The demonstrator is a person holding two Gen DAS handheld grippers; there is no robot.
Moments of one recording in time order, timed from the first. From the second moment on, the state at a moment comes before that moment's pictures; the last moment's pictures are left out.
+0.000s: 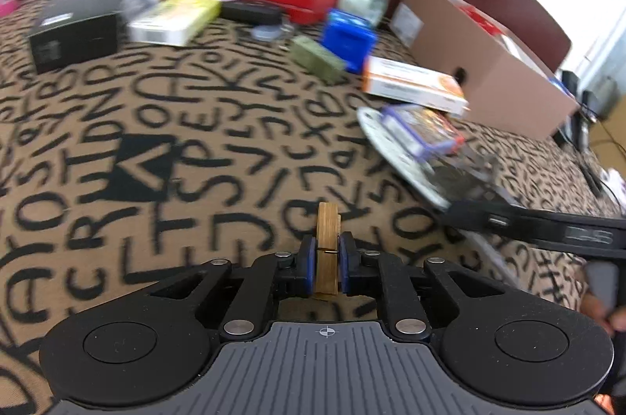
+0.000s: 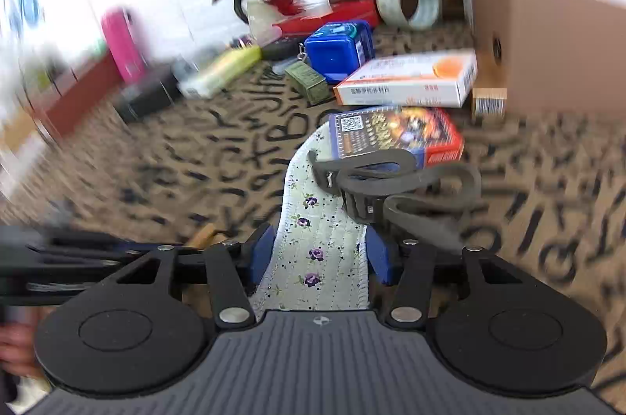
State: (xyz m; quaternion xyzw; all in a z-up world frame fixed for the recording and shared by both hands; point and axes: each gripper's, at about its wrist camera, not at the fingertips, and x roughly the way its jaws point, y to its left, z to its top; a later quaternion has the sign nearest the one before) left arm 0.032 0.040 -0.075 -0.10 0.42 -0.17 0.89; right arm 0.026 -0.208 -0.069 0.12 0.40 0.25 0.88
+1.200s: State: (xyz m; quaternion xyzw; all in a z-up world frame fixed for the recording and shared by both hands) left arm 0.012 0.047 -0.077 -0.10 0.42 -0.18 0.89; right arm -0.027 -0.156 -0.059 -0.03 0.40 0.31 0.86
